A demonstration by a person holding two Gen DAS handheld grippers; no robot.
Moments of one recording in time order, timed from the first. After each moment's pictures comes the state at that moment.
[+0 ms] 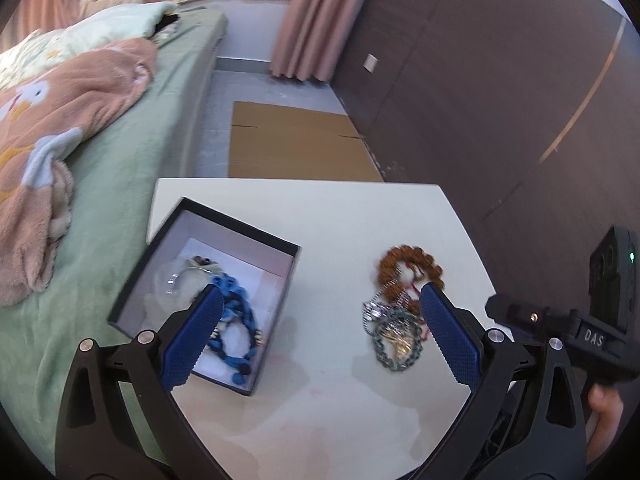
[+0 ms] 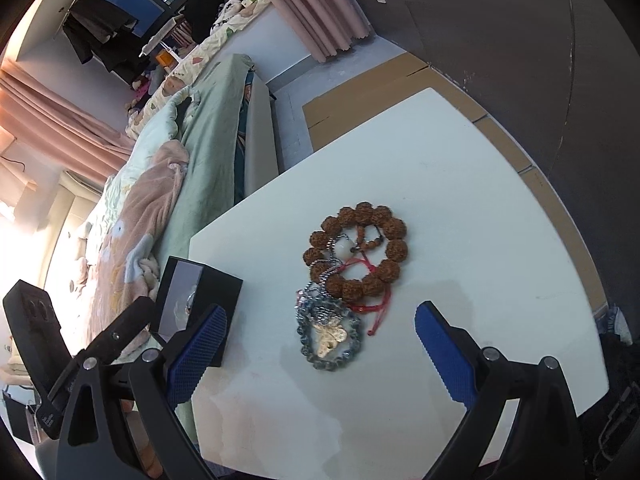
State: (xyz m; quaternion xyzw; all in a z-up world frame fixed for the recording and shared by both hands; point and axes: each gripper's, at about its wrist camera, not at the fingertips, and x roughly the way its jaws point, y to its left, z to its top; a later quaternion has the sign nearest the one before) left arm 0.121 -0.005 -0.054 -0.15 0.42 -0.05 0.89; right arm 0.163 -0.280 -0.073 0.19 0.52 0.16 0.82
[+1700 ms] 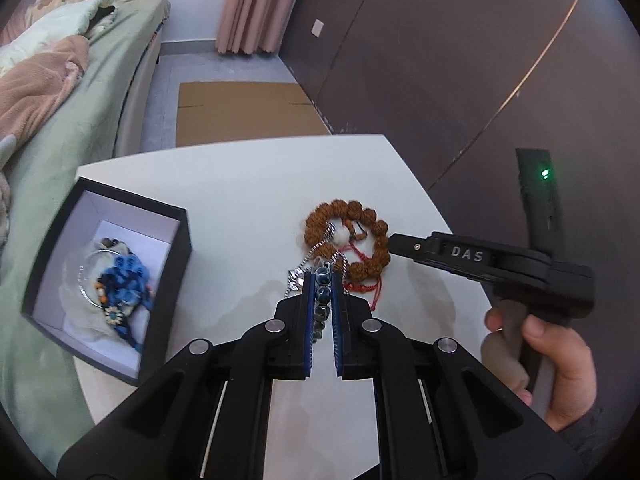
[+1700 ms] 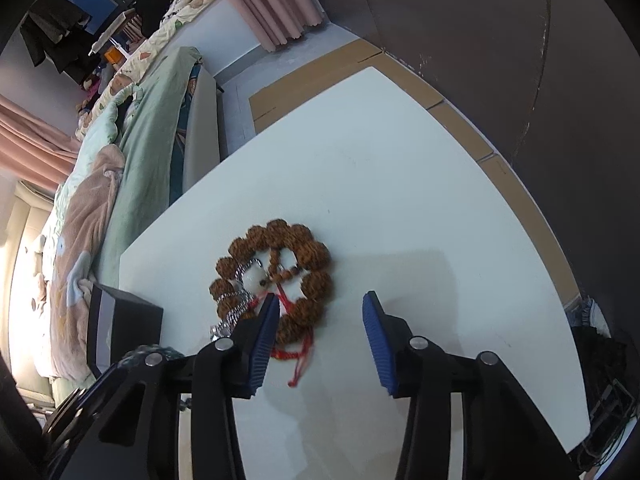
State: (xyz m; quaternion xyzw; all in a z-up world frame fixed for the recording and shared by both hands) left arm 0.123 -0.060 -0.068 -0.13 0.46 -0.13 0.87; right arm 0.214 -0.284 -0.124 0.17 0.55 0.08 0.81
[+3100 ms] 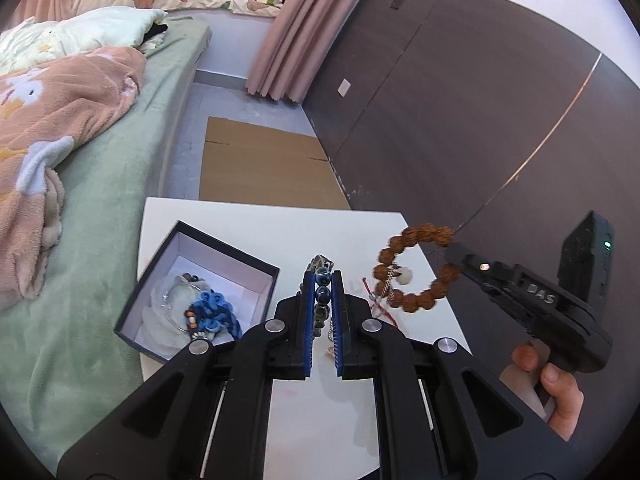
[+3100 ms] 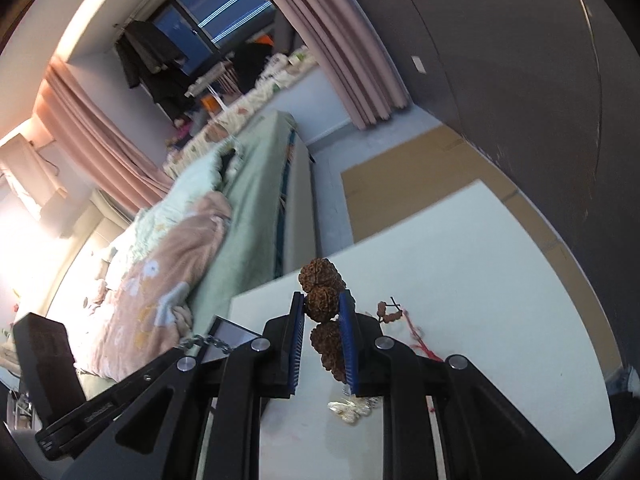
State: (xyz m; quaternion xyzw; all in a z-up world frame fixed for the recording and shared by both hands) left arm 0.103 0.025 -0.026 -0.21 0.38 -0.10 0.90; right arm 0.171 -0.244 -0.017 0.21 0.37 0.21 0.88
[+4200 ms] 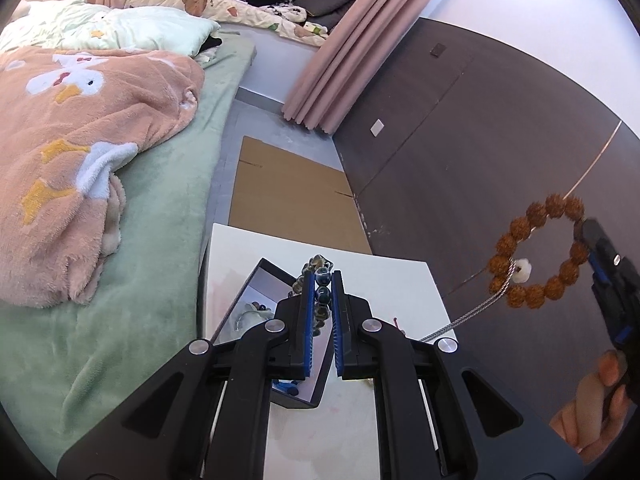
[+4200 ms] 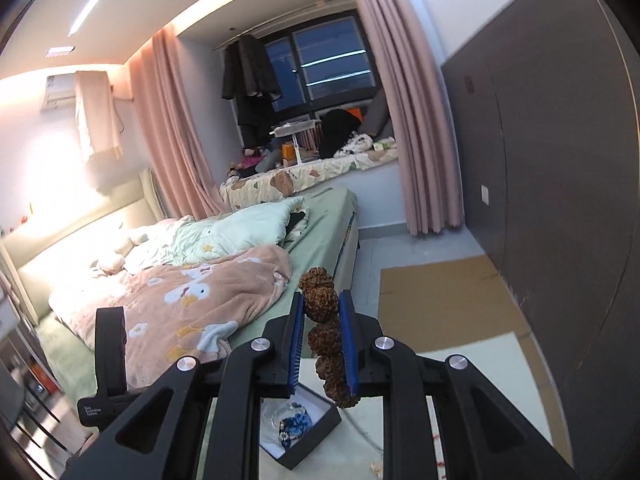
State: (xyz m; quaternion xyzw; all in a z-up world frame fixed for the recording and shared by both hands) left arm 0.087 0.103 -0.015 -0.27 0.34 -0.04 0.90; right arm 0.101 -0.172 0.114 0.05 0.20 0.26 0.94
